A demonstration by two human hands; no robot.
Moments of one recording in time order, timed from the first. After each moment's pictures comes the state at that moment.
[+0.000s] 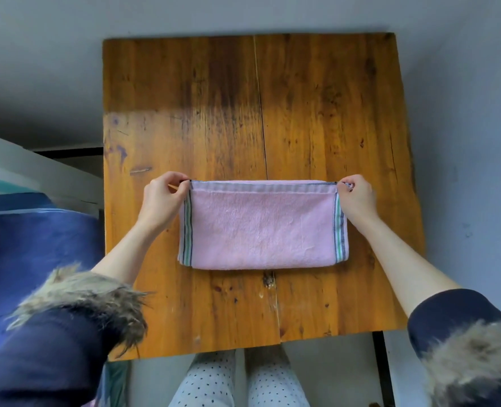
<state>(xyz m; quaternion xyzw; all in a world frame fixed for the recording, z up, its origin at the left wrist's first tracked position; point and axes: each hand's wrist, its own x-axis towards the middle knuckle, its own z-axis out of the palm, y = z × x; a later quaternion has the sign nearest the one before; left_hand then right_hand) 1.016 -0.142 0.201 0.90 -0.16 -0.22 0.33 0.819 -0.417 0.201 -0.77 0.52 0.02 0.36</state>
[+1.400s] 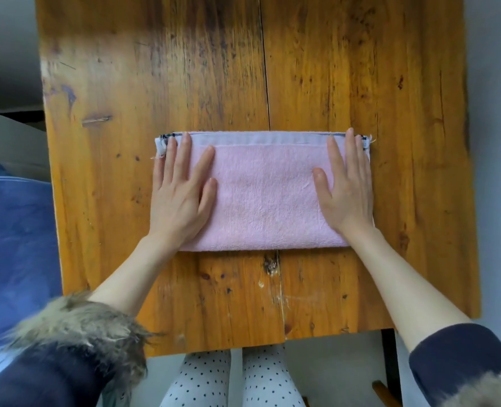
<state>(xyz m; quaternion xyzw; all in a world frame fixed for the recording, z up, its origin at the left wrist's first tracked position) 0.945 -0.145 0.119 0.91 -0.38 -0.10 0.11 0.790 -0.371 0.114 -0.93 0.31 0.00 0.17</state>
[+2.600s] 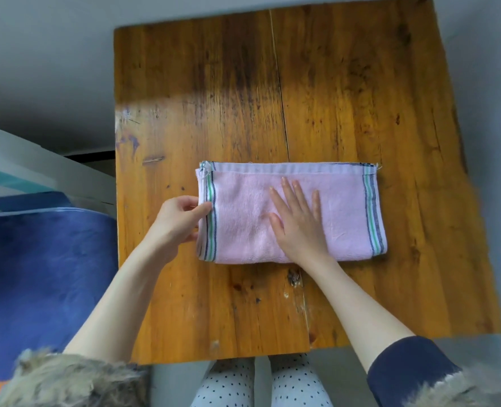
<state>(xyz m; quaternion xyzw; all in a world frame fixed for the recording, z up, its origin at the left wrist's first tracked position) 0.972 -0.124 0.221 0.81 0.04 -0.42 0.40 0.830 -0.279 0.133 -0.95 0.22 0.08 0.20</state>
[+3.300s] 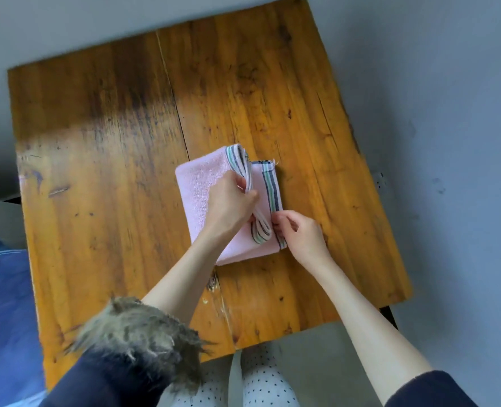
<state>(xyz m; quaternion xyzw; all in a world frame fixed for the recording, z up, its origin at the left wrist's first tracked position) 0.846 -0.327 0.215 0.86 -0.15 -0.34 0.35 0.705 -0.383 0.164 -0.72 0.43 -0.02 0.55</state>
